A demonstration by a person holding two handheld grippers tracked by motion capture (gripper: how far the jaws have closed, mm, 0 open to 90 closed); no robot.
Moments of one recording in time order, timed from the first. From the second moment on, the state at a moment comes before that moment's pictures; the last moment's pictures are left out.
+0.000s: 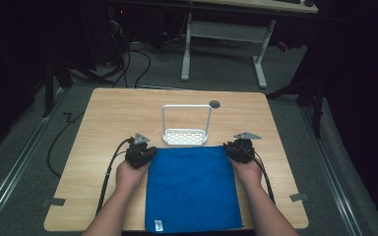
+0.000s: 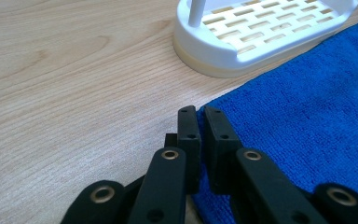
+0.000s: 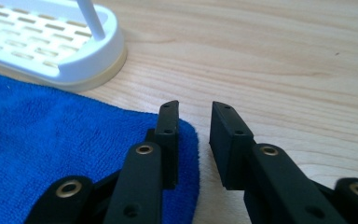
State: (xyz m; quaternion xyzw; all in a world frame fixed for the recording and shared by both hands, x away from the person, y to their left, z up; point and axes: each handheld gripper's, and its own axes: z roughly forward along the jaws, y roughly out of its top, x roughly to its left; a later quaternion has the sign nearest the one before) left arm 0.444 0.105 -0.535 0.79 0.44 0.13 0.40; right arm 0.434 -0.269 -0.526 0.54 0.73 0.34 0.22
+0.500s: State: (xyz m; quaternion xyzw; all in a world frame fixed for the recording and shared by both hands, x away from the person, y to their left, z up) left arm 0.443 0.105 -0.535 0.79 0.44 0.14 0.40; right arm 0.424 -0.255 -0.530 0.51 0.76 0.32 0.24
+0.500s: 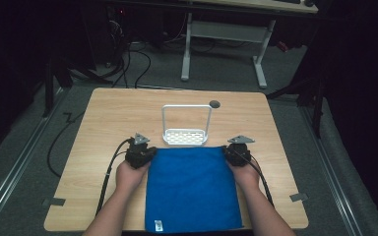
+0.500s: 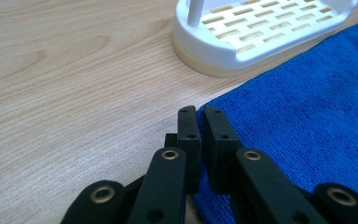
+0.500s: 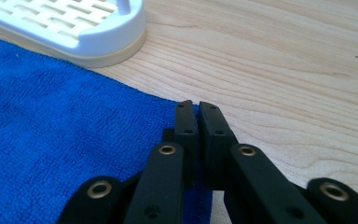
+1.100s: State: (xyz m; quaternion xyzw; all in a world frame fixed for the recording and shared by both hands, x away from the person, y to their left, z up) left arm 0.417 0.106 -0.522 0.77 0.42 0.16 0.44; right arm 0.379 -0.261 -0.504 0.48 0.72 0.42 0.27
